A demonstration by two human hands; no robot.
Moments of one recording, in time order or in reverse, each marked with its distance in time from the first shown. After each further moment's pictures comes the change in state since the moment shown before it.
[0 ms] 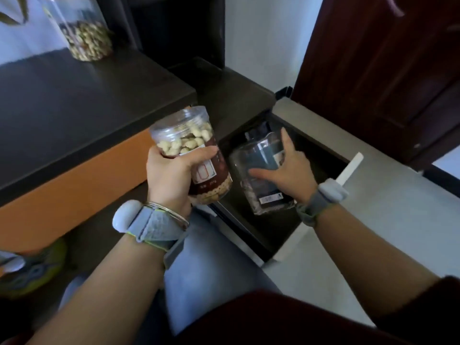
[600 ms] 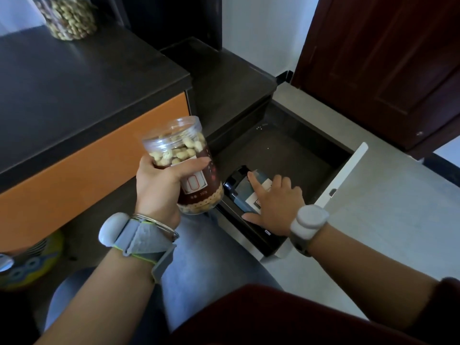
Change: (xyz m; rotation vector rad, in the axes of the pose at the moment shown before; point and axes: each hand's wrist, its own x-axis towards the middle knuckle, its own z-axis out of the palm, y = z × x) left_hand 0.005 -0.016 -0.023 0.130 -0.008 -0.077; right_hand -0.042 0.030 0.054 -0.951 -0.211 -0.235
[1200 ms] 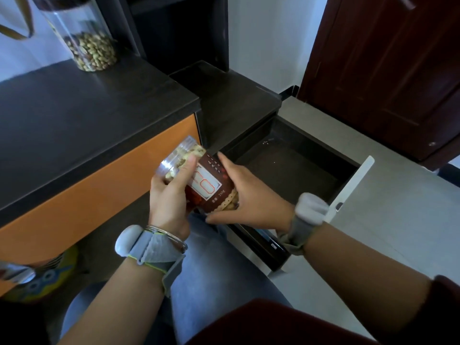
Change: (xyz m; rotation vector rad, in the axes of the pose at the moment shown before) left_hand -0.006 0.004 0.008 -0.174 0.019 -0.045; right_hand 0.008 -0.031 -0.093 1.064 -0.042 -0.336
